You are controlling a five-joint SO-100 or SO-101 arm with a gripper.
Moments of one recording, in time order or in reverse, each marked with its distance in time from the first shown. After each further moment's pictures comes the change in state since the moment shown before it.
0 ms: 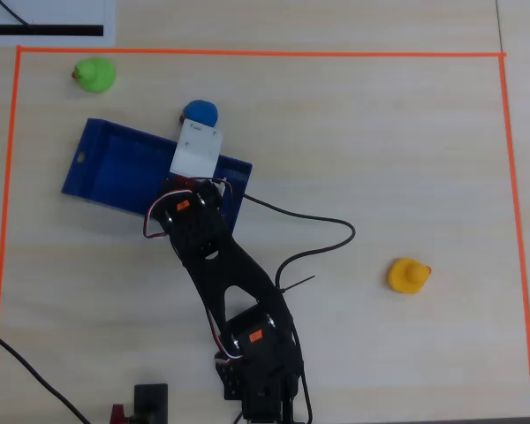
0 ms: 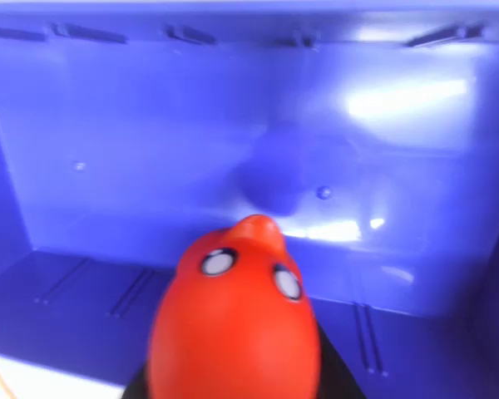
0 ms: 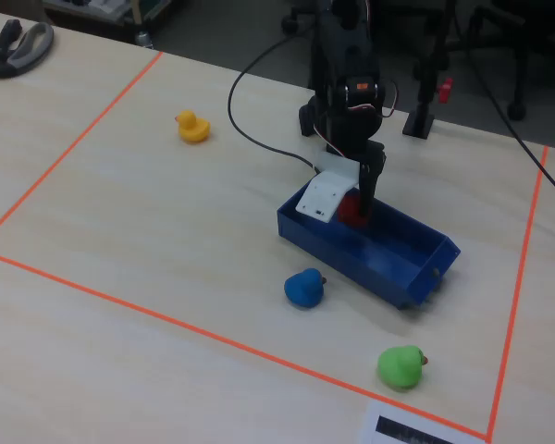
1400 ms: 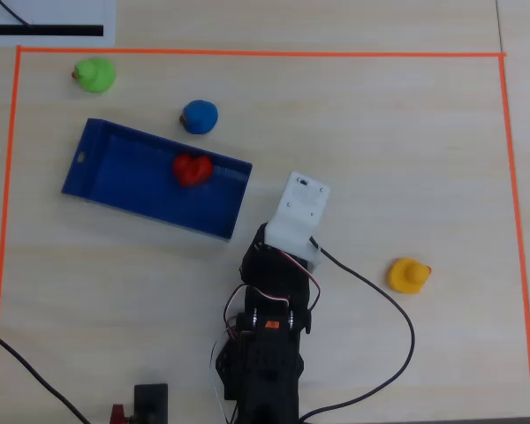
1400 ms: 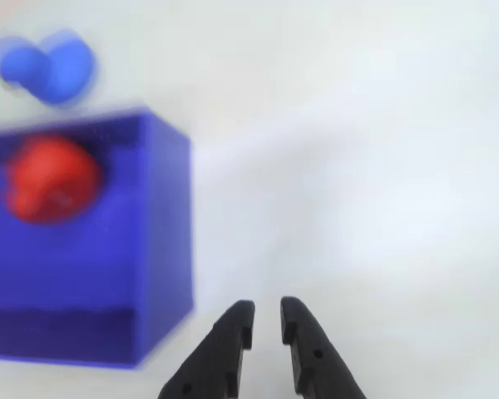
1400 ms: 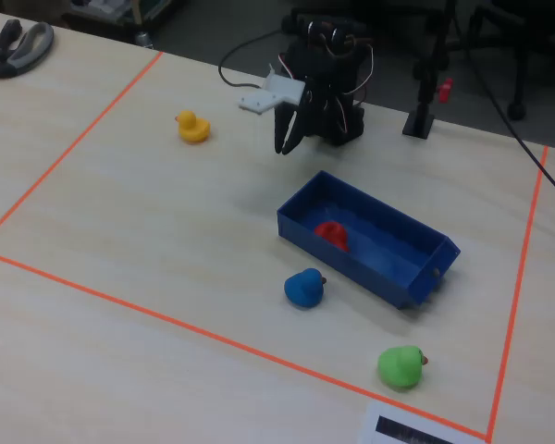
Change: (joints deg) arm 33.2 84.1 44.6 16.9 -25.1
